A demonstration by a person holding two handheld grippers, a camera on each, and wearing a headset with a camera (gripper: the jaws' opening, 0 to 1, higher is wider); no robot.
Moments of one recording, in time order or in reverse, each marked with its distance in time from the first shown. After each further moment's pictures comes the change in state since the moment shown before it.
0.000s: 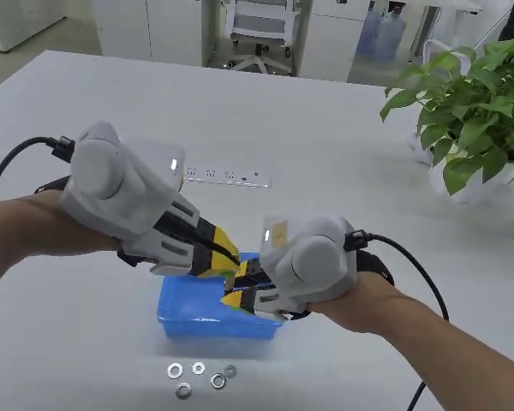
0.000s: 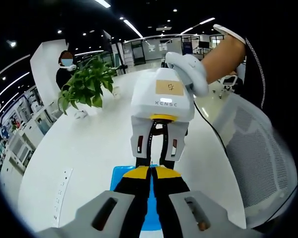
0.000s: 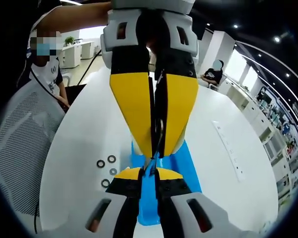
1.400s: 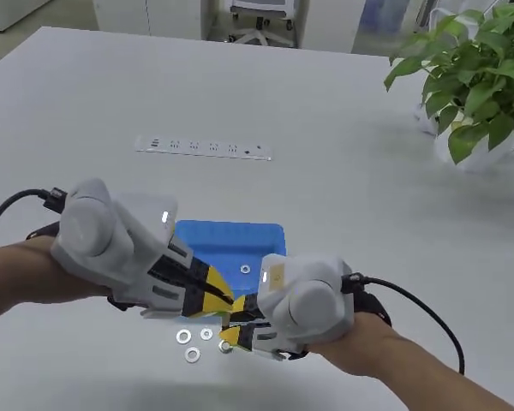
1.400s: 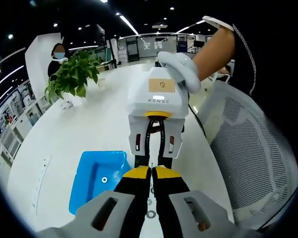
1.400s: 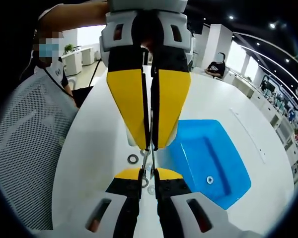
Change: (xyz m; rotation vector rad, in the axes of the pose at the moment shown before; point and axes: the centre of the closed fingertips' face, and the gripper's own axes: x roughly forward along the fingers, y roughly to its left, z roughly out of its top) left arm 0.022 -0.061 -0.040 -0.031 0.020 -0.081; right arm 0.026 0.070 -0.031 0.092 -0.013 0.060
